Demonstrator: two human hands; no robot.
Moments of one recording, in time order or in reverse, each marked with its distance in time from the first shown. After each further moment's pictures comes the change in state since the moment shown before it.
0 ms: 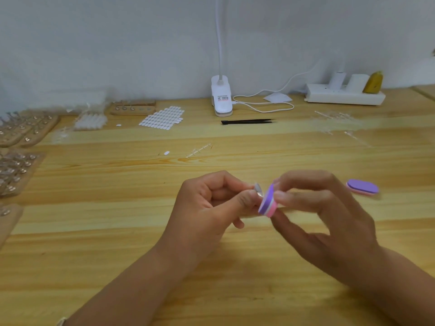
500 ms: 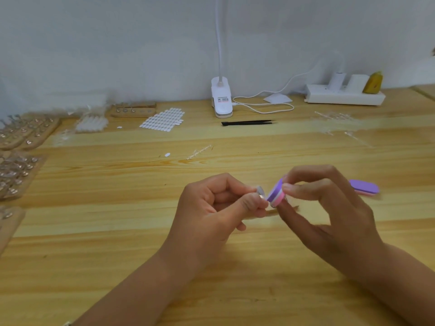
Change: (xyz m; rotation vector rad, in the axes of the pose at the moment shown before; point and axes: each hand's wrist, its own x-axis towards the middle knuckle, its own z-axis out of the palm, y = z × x) left_hand -0.002 -0.004 0.003 0.033 0.016 0.009; right_hand -0.001 0.003 -0.004 -0.053 -0.003 0.063
